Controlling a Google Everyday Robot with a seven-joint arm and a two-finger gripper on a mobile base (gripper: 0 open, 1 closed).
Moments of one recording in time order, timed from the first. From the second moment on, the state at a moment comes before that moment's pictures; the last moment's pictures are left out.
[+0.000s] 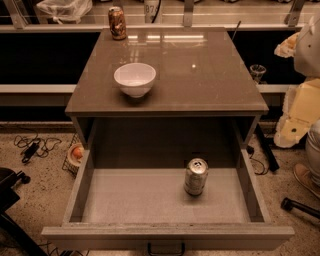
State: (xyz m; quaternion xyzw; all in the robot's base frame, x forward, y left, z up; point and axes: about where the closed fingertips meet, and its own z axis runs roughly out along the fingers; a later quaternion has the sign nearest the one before) arm 0.438 -0.215 0.984 -0.60 0.78 -0.04 0.17
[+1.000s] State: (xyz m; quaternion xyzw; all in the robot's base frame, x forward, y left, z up) arm 0.451 -0.207 0.913 -0.59 0.76 0.04 0.25
